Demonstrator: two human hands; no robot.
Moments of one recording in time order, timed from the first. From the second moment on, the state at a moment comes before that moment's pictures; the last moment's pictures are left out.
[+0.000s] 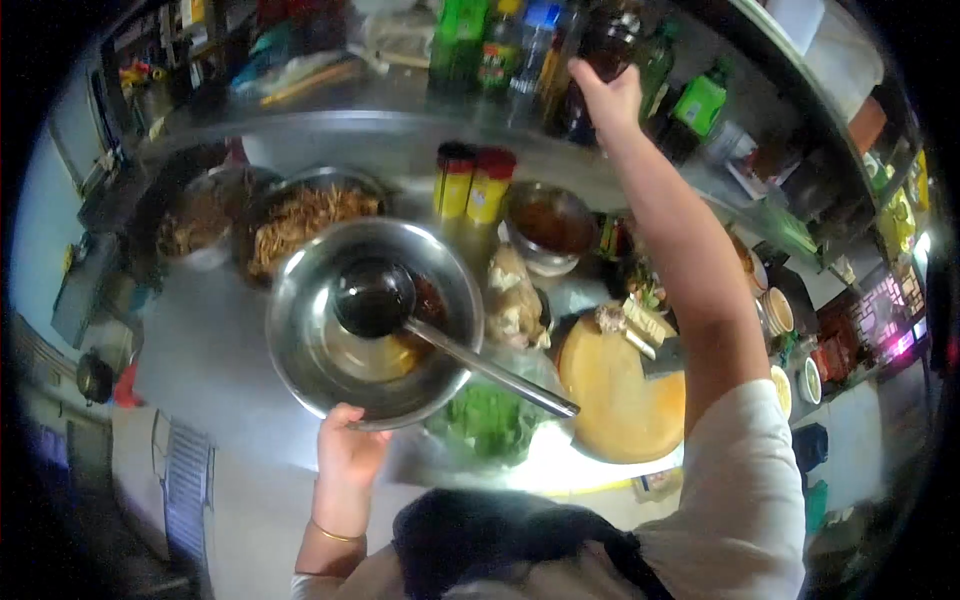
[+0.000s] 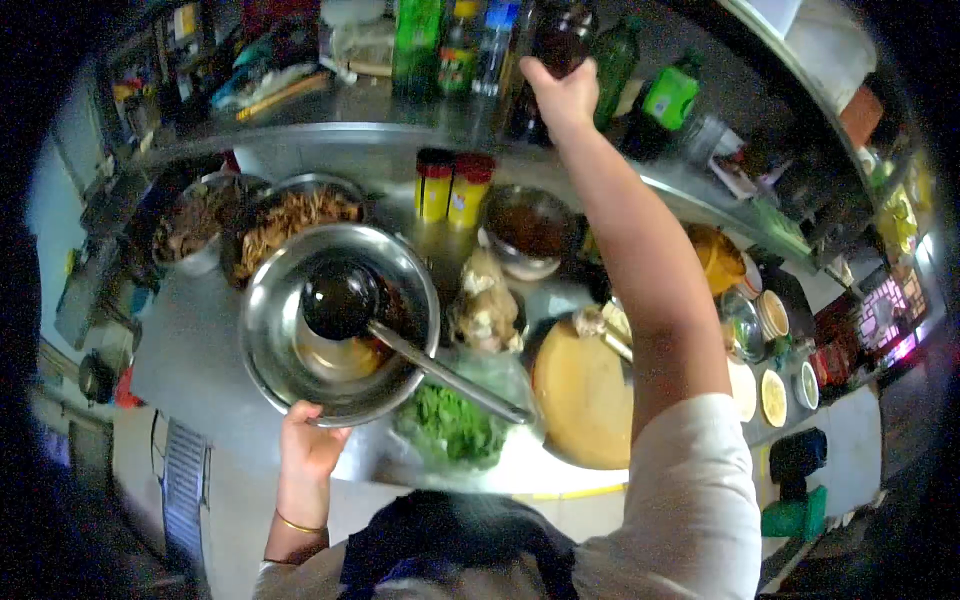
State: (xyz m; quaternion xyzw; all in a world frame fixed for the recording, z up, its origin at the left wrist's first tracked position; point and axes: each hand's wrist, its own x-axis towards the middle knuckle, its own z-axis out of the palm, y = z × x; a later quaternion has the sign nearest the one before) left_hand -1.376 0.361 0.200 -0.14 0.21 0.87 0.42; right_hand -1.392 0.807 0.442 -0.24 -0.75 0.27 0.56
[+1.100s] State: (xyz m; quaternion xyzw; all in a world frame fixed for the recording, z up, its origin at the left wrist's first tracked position) left_hand -0.911 -0.038 0.031 -0.44 0.12 0.88 -0.09; right_hand -1.231 0.272 -0.161 0.44 -0.83 -0.33 0.06
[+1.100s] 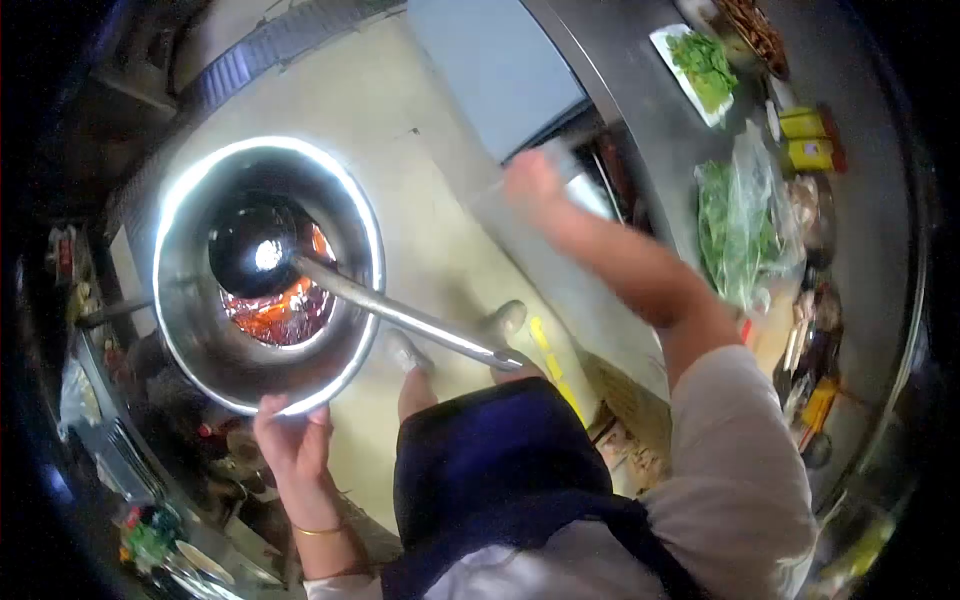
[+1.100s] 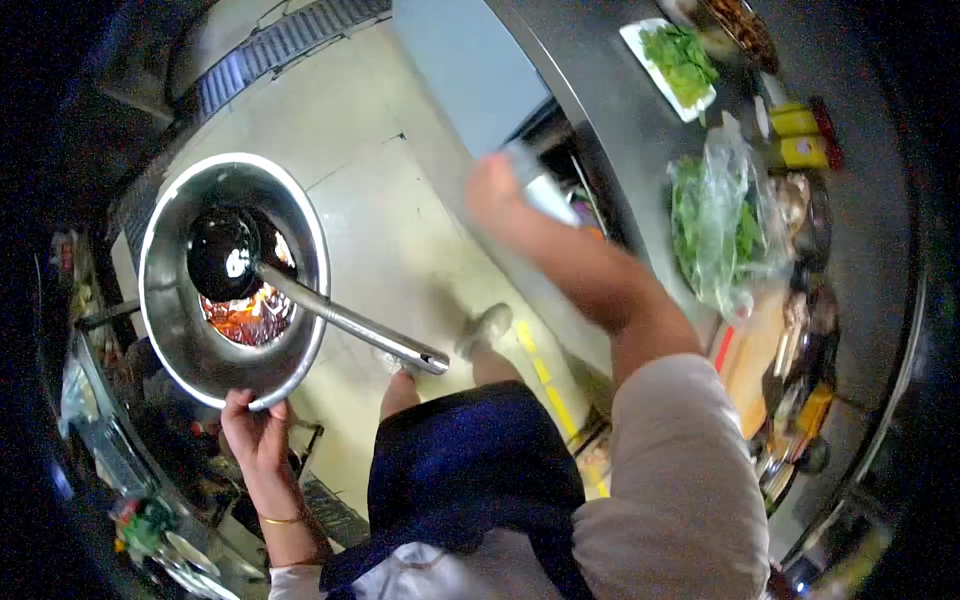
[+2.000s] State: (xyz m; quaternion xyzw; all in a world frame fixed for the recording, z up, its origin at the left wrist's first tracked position) left_hand -0.940 0.091 -0.303 -0.44 0.28 0.82 0.24; right_hand -0.960 0.352 -0.168 0.02 -0.92 0.28 -0.29
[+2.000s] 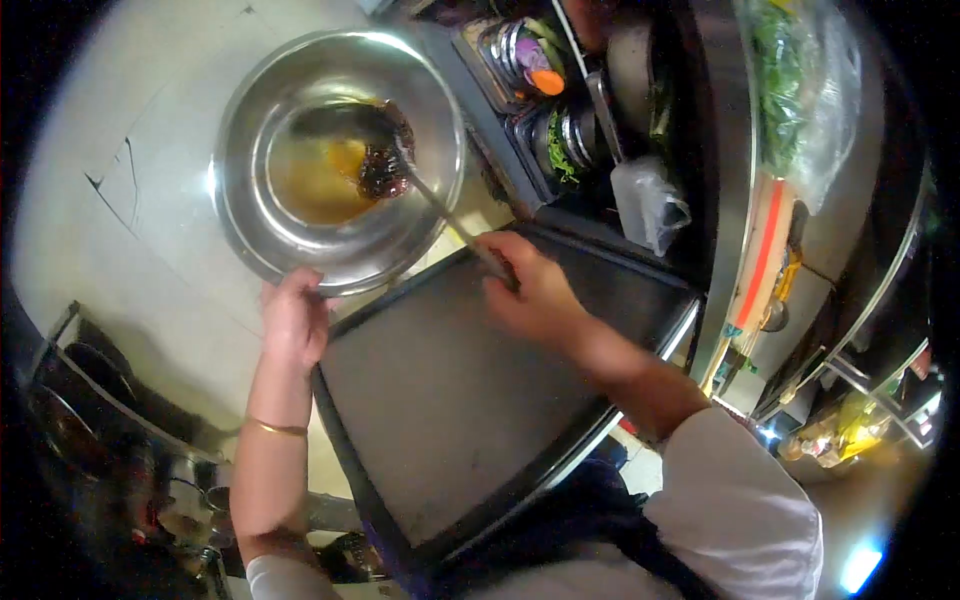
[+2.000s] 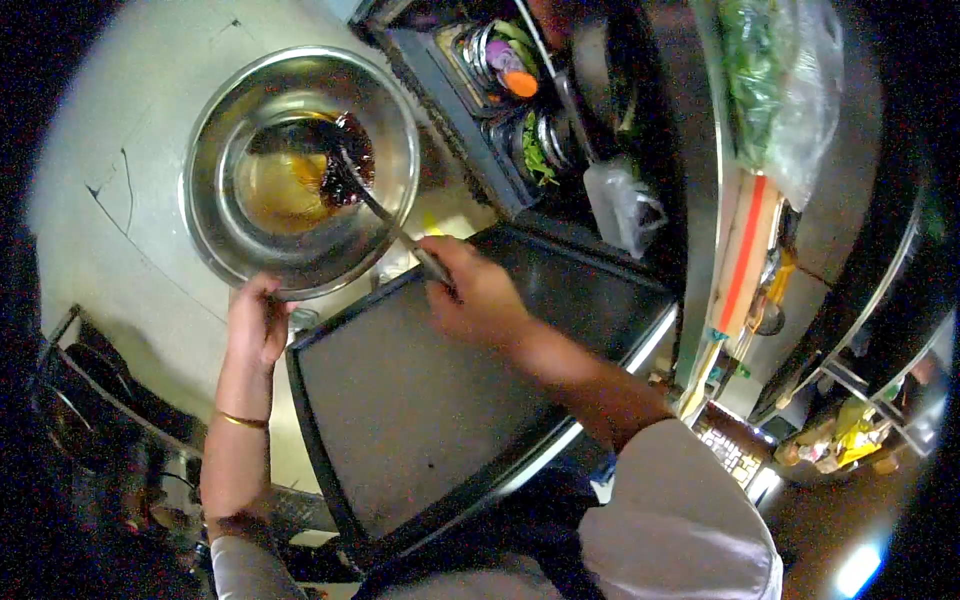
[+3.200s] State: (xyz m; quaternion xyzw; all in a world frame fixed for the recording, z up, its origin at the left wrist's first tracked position) left_hand -0.976 0.223 -0.361 -0.42 0.31 0.80 0.29; right_hand -1.106 0.689 -0.417 -0.60 -0.32 0.65 0.33
